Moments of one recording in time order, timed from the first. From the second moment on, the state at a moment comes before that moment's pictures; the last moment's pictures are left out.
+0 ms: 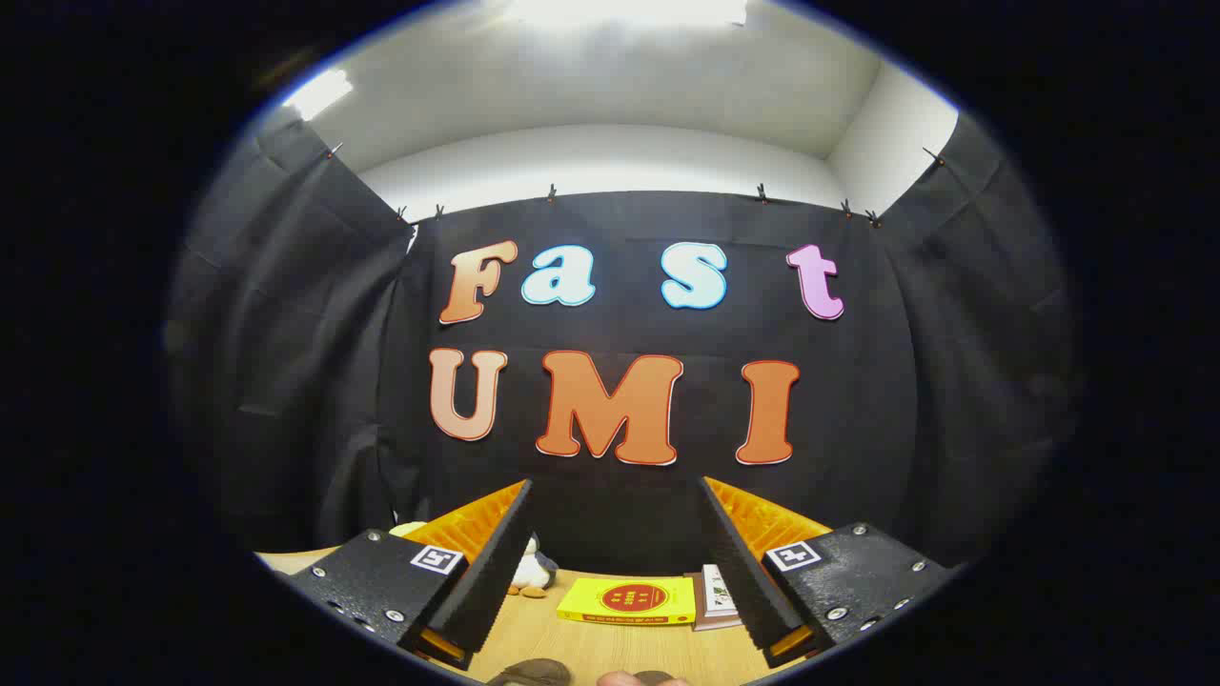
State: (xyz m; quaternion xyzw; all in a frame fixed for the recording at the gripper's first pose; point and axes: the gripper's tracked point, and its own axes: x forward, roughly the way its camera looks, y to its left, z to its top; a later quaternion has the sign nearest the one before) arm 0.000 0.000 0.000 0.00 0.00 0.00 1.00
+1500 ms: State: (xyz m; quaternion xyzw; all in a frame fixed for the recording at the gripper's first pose) arm -0.016 0.152 -0.143 0.18 0.27 0.15 0.93
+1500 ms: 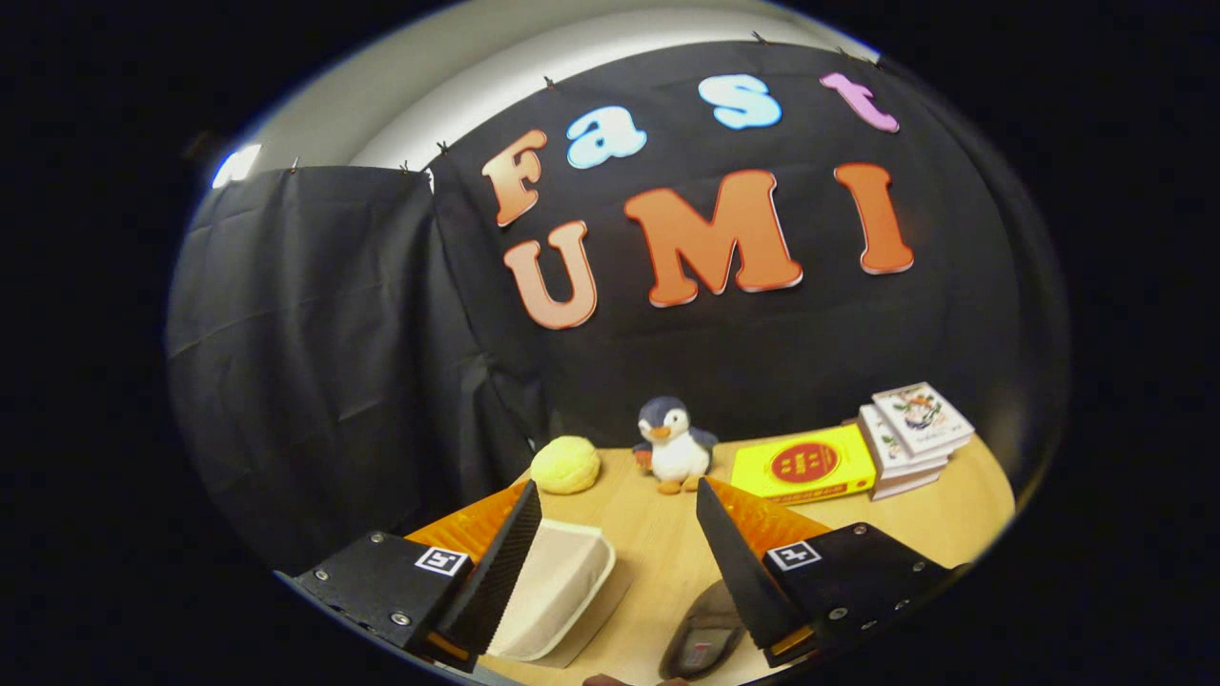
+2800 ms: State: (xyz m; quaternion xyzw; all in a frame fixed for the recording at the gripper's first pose) arm -0.089 0.277 -0.300 0.35 0.54 0.23 0.73
